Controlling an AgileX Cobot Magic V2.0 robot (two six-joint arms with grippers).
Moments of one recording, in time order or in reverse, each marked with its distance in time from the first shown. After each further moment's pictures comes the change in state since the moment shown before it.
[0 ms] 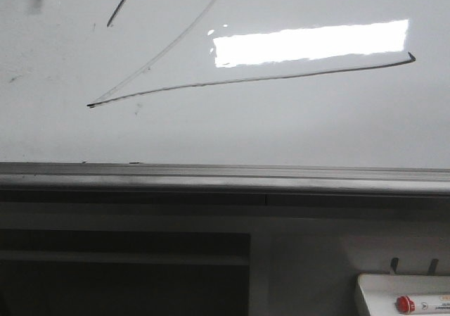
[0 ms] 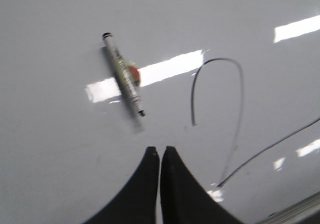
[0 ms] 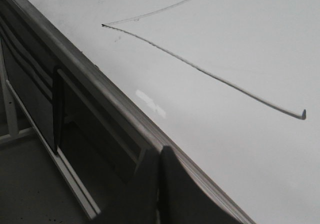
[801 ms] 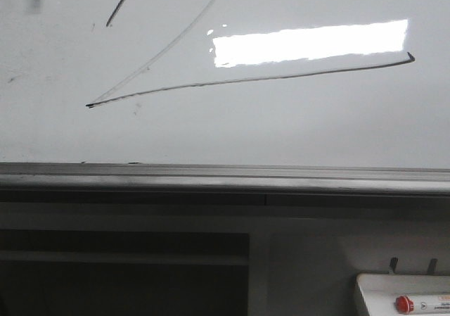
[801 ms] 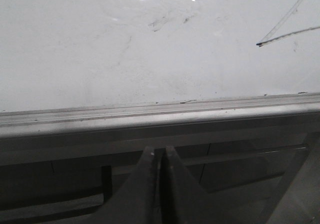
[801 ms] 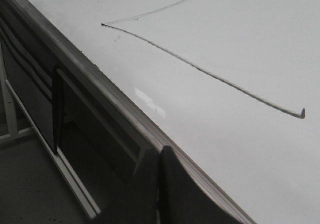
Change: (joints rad) left arm 0.141 -0.129 0.192 0.289 0.276 -0.571; right arm 0.000 0.000 0.000 0.000 0.002 0.000
